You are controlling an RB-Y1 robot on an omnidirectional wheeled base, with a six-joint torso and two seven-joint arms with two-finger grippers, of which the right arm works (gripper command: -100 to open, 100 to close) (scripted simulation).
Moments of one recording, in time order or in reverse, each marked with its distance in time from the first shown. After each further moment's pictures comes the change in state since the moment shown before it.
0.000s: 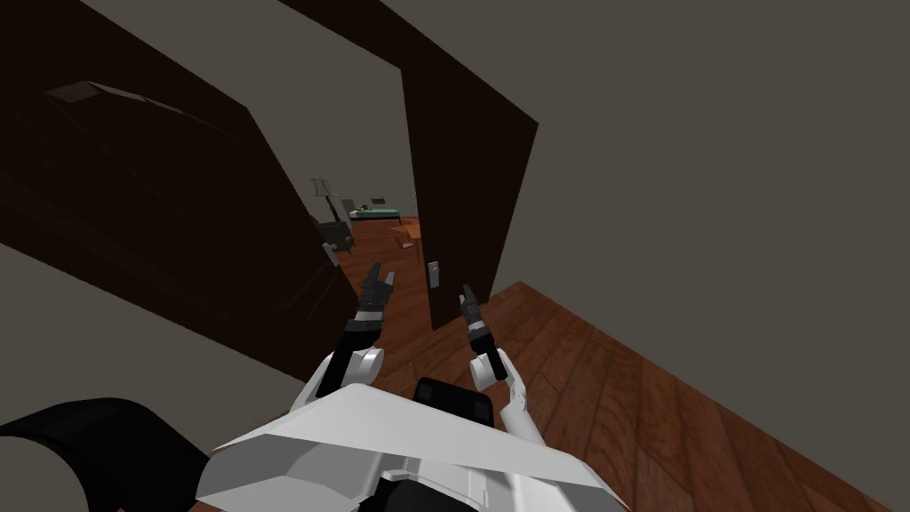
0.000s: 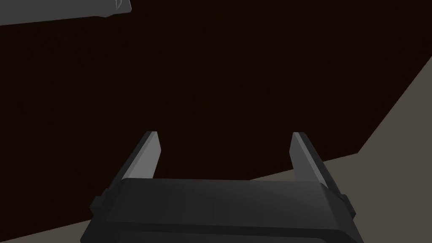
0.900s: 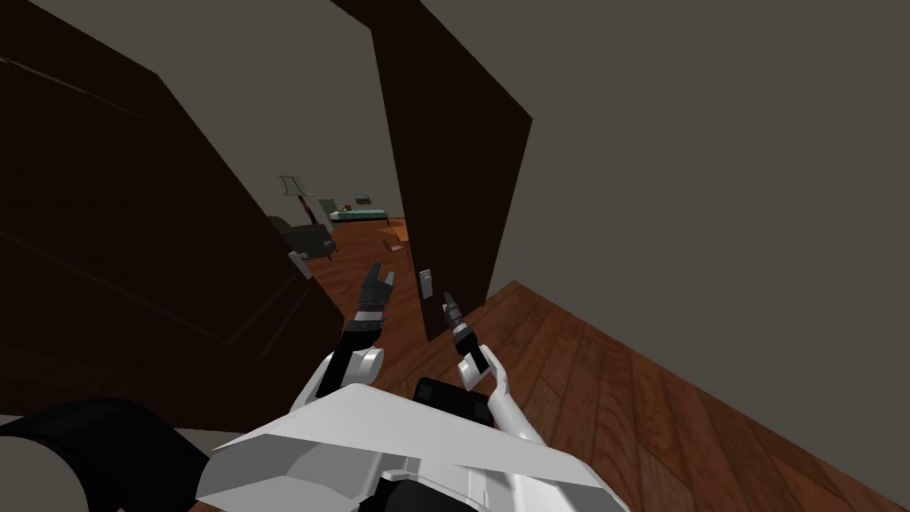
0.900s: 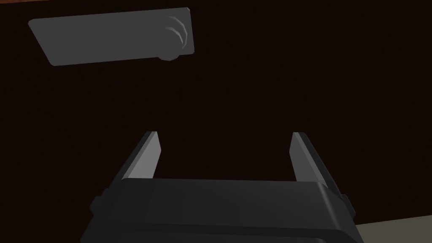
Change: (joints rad) arm -0.146 0.017 0.163 0.229 -0.006 0.030 -0.055
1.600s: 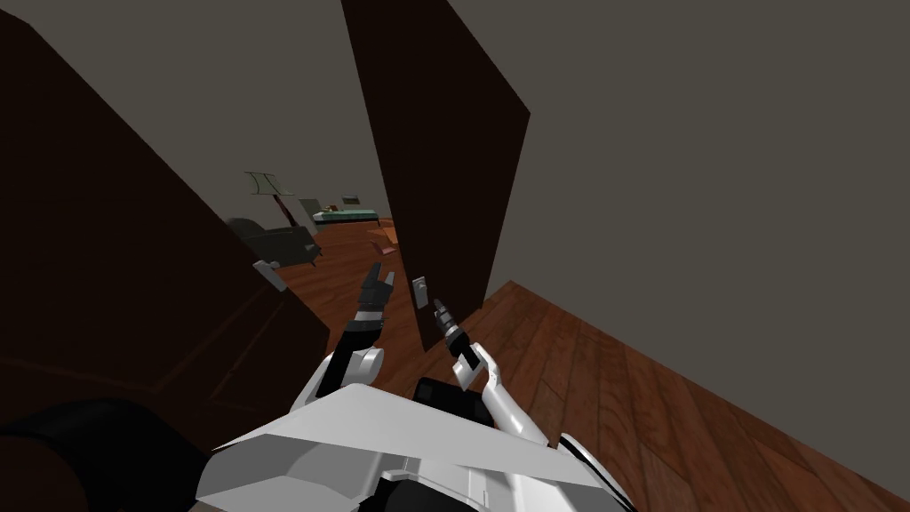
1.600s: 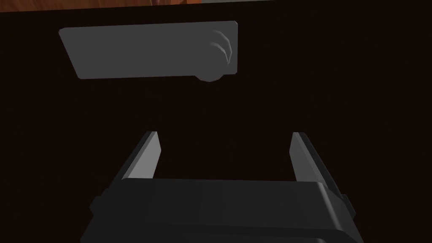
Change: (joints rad) arm -0.106 0.012 0.114 0.146 -0.008 0.033 -0.047
